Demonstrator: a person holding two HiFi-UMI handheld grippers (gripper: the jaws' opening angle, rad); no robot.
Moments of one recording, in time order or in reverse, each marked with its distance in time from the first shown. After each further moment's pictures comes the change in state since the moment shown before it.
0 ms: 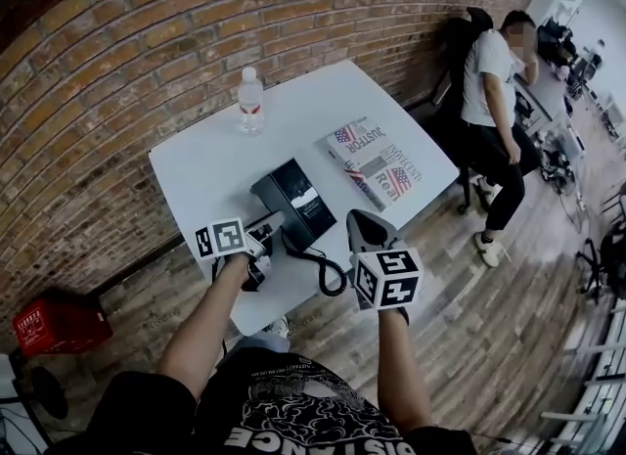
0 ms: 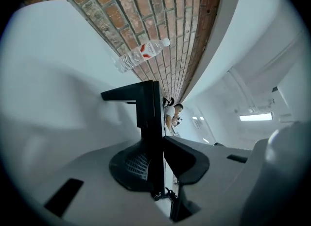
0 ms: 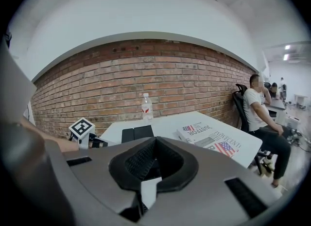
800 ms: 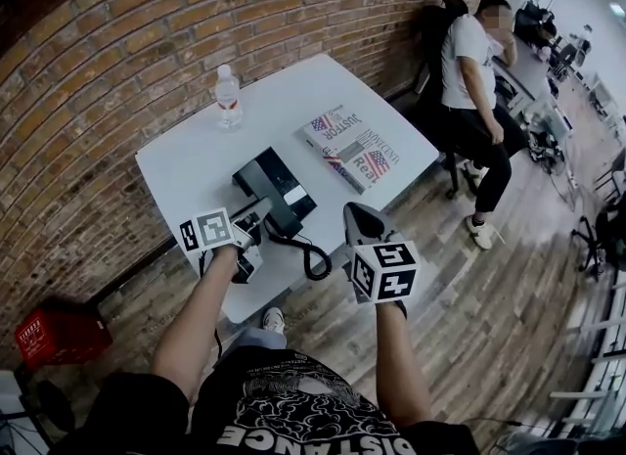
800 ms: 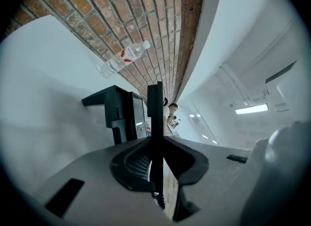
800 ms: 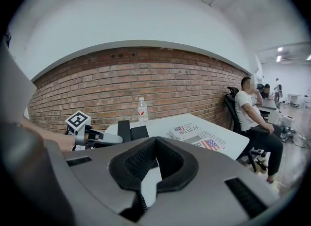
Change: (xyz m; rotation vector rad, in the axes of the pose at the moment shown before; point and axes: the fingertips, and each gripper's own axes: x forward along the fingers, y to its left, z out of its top) left arm -0.007 -0.052 -0.003 0.091 -0.018 -0.027; right arm -0.050 -0.017 -0.004 0.024 -0.039 -0.053
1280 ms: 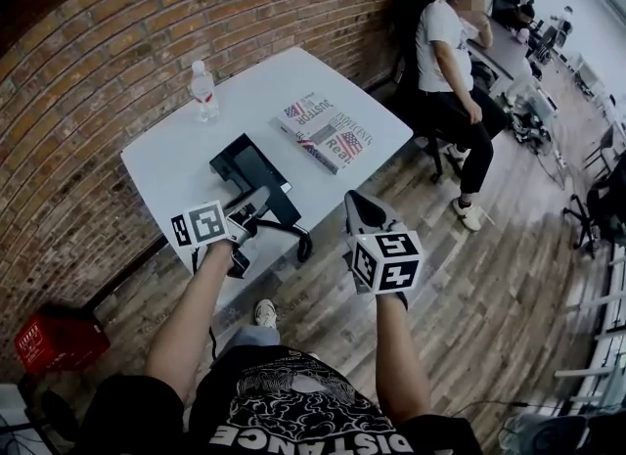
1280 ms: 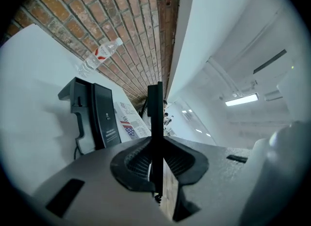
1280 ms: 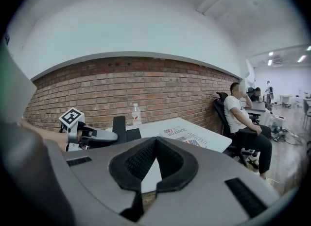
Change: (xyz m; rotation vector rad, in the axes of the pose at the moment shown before) left arm 0.003 -0.079 -0.034 0.096 0.018 -0.079; right arm -0.072 -0.029 0.001 0.018 -0.057 -0.072
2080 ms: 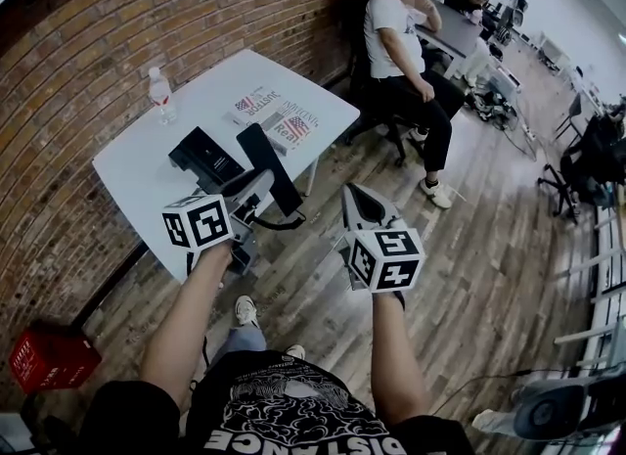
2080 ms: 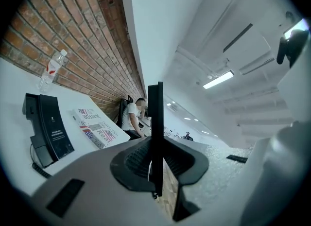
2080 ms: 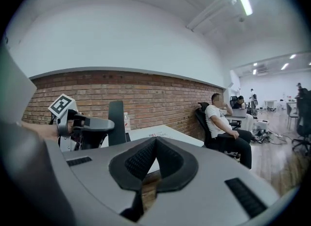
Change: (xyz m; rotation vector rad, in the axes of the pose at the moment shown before) left arm 0.017 -0.162 -0.059 0.301 0.020 -0.126; right arm -0.136 -0.045 -0.002 0.018 -0.100 -0.142
